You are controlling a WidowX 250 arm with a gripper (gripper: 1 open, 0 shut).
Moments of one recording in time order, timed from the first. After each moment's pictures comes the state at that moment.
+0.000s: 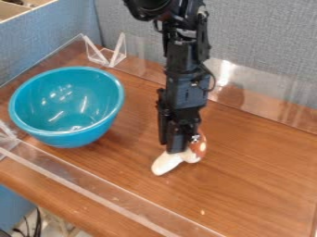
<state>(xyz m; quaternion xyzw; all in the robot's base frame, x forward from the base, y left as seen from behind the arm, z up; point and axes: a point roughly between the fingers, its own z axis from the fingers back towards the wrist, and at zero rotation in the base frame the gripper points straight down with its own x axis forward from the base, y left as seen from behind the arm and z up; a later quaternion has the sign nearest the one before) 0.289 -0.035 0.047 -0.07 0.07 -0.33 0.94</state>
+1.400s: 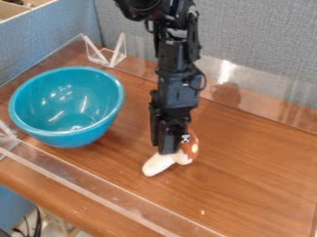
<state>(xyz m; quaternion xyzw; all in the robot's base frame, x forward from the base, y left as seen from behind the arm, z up) 0.282 -0.024 0.047 -0.08 0.08 -0.34 0.93</state>
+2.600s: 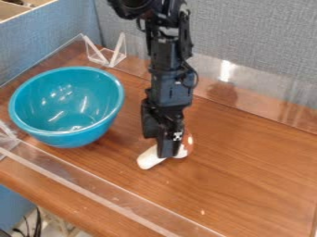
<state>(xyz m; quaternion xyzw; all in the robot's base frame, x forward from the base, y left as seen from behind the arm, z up) 0.285 -0.017 0.043 -0.08 0.08 -0.35 0.93</state>
